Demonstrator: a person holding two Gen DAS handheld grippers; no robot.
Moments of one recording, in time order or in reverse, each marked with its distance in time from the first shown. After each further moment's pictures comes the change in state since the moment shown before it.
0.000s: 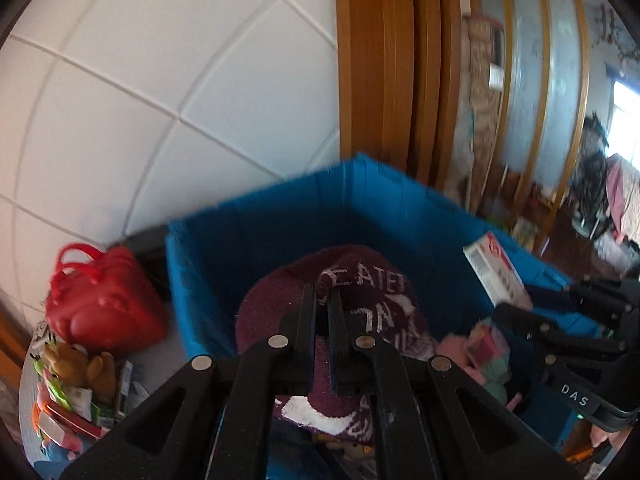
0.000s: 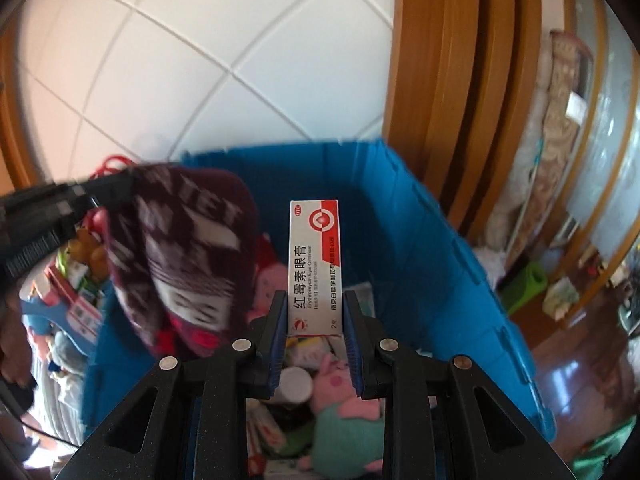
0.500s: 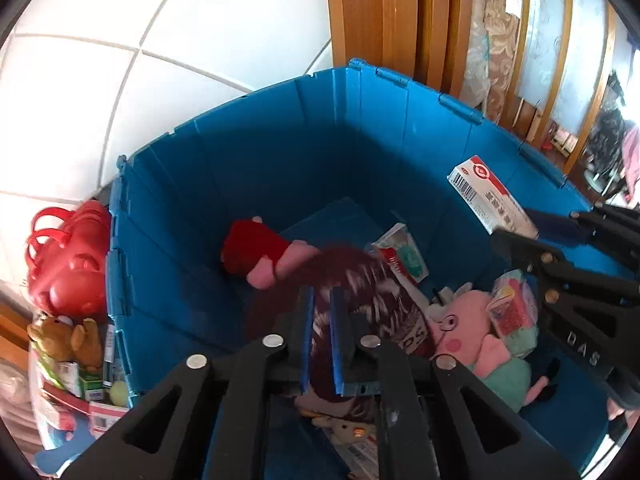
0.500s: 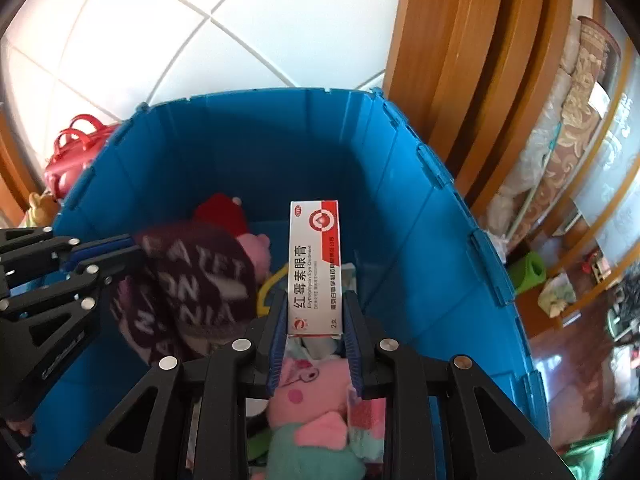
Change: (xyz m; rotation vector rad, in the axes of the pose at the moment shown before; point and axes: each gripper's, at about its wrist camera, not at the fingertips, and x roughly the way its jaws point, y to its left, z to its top) left arm 0.076 -0.034 -0.020 0.039 0.235 0.055; right arm 0.085 -0.028 0.009 -0.051 0.137 -0.031
